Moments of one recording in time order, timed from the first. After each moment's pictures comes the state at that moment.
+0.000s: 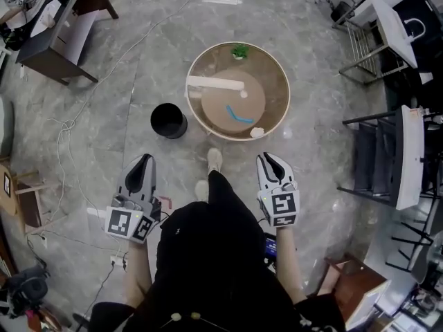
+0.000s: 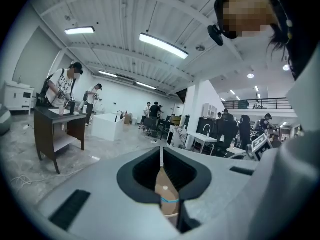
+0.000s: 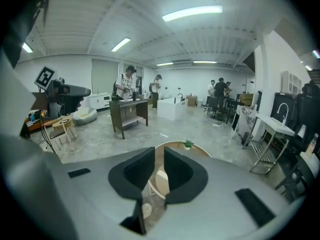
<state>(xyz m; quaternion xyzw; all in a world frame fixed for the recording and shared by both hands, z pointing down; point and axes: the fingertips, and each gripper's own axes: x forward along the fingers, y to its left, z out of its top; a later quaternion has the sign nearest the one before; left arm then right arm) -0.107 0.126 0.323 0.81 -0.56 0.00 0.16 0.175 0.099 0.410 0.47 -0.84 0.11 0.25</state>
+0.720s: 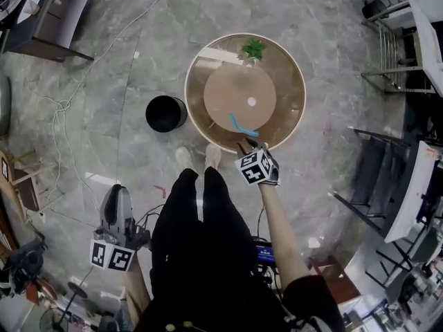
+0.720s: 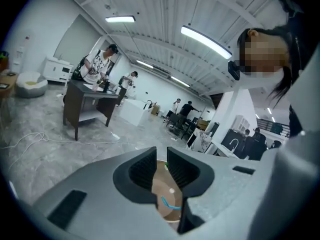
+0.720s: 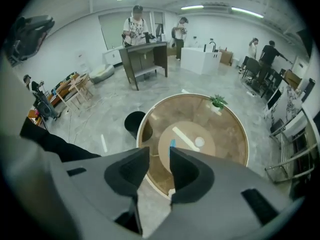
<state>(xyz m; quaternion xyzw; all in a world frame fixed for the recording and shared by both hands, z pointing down) -0.158 0.069 0.366 0.68 -0.66 -0.05 0.30 0.146 -0.044 0.678 0.28 -0.80 0.19 0.50</state>
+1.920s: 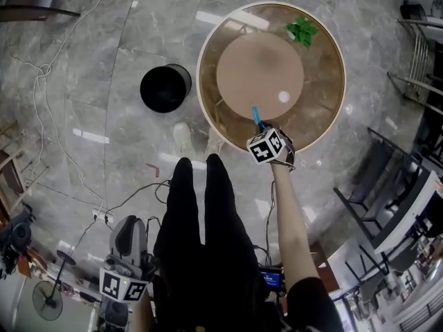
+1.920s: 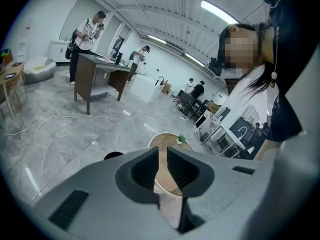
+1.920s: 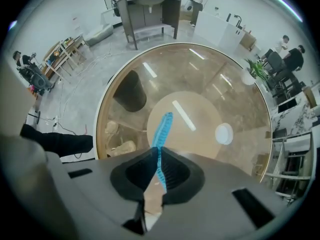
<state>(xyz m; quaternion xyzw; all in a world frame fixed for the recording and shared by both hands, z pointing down) -0.165 0.089 0.486 0.63 -0.65 0.02 0.43 0.149 -0.081 0.858 0.20 -0.70 0.18 0.66</state>
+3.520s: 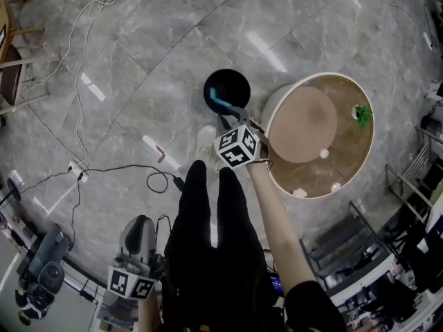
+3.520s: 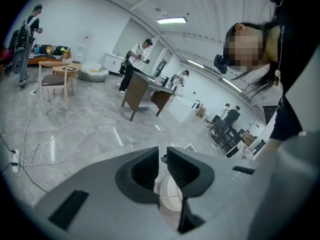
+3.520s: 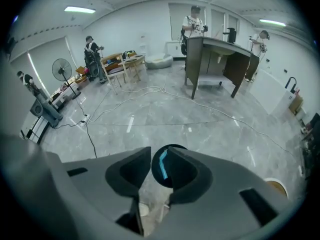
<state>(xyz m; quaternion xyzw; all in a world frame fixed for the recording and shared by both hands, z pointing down) -0.252 0.216 0.488 0.44 -0.79 -0.08 0.42 -0.241 -0.021 0.780 -0.02 -0.86 0.03 0.51</state>
